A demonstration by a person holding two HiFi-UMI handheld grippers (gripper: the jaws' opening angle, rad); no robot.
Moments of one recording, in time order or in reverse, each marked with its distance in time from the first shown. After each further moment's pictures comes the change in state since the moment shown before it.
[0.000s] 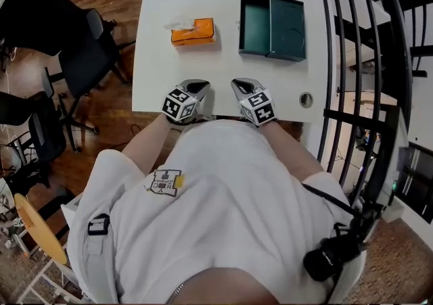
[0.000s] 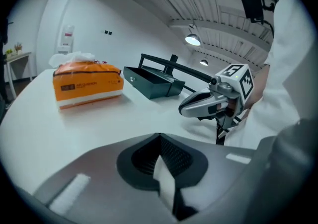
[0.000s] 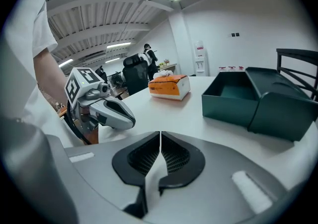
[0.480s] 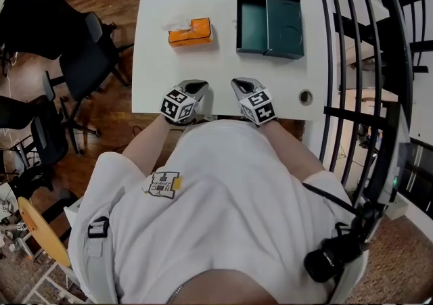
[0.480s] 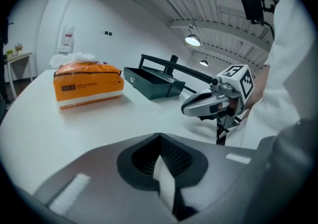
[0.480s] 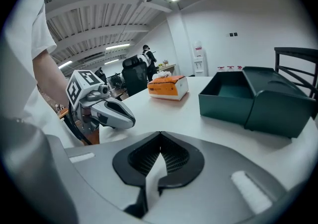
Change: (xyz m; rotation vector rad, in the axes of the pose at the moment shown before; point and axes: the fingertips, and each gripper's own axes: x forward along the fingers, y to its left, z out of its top) left arm -0.001 0.002 -0.003 0.011 -0.004 0.001; right arm -0.003 -0.001 -0.002 0.018 -0.015 -0.001
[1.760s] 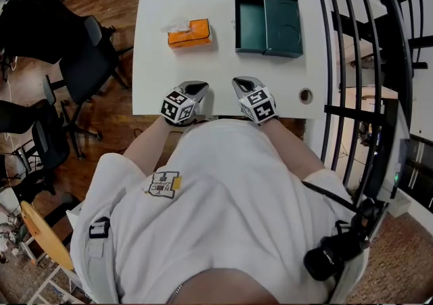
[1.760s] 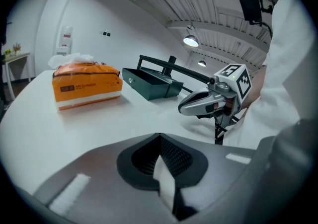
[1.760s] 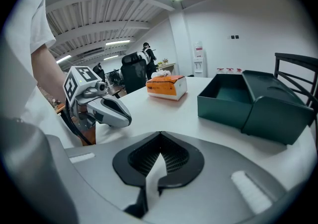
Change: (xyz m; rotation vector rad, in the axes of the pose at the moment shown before) left arm 0.000 -0.004 0.003 0.013 -0.007 -0.019; right arm -0.002 -0.008 0.002 -0.034 0.023 -0.038
